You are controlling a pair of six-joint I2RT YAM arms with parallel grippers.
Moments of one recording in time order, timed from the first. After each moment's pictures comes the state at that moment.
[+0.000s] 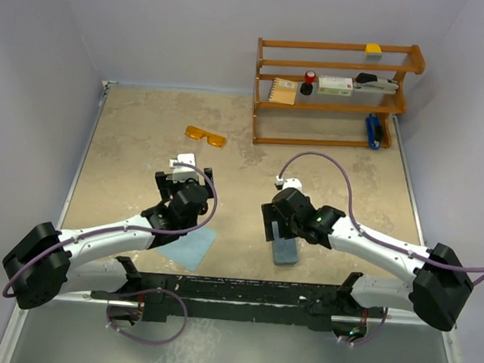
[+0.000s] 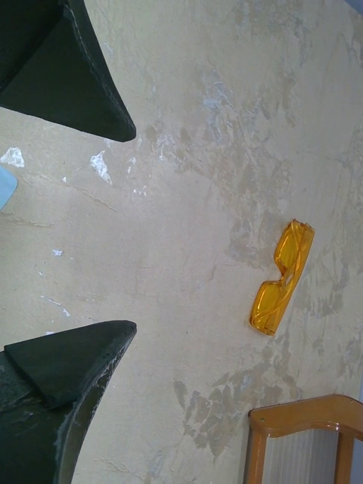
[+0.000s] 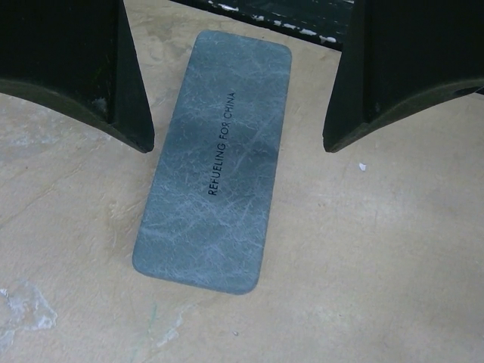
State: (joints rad) left arm -0.88 1.15 0.53 0.19 -1.01 -0.42; right arm 0.88 1.21 0.73 -0.53 0.27 0.52
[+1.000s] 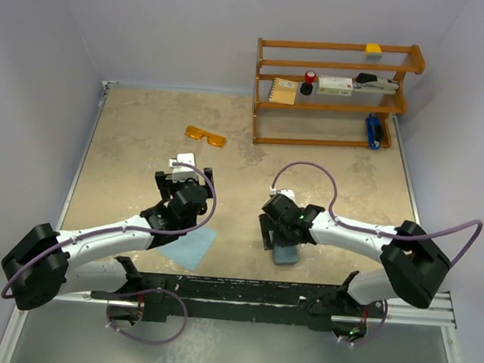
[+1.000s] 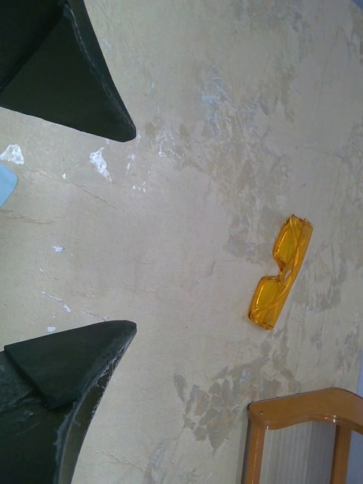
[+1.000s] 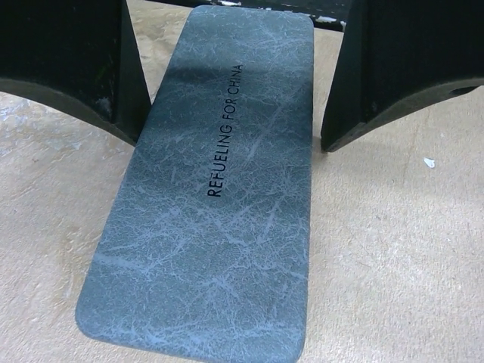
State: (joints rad) left arm -0.88 1.13 0.52 0.19 -0.99 -0.42; right arm 0.89 1.41 0.71 -0.54 0.24 0.59
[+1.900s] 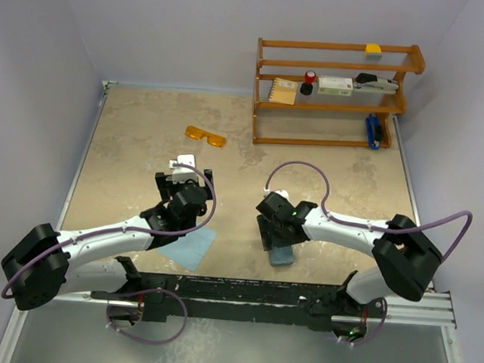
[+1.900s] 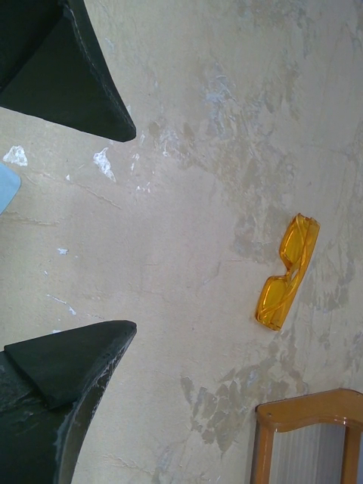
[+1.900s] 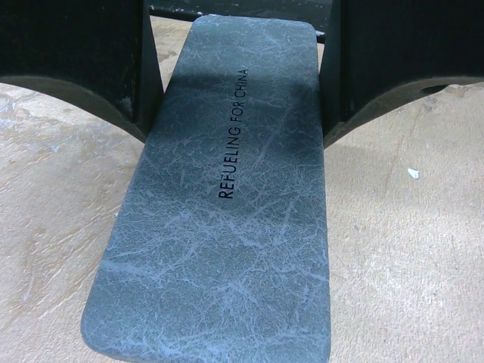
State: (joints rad) left arm -0.88 1.13 0.51 0.19 -0.98 -0.42; right arm 0.92 1.48 0.77 -0.59 0.20 0.59
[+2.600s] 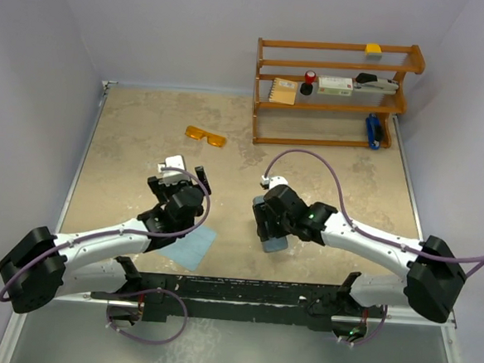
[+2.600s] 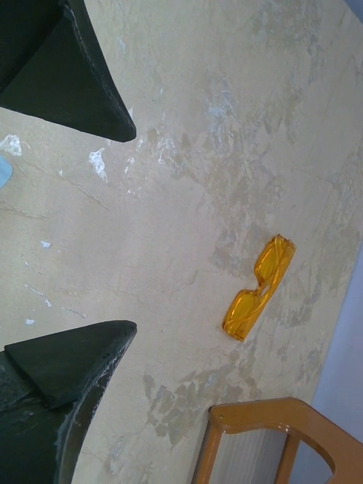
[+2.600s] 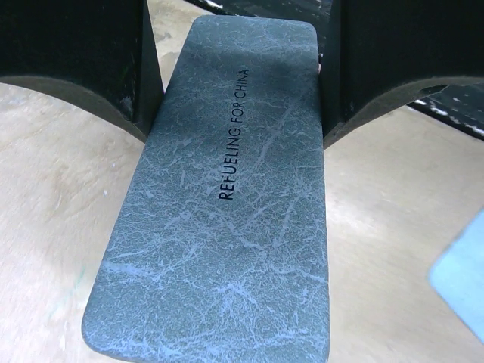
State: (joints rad) left arm -0.88 1.11 0.48 0.24 -1.09 -0.50; right arm 0.92 1.29 0.78 -0.50 0.19 0.47
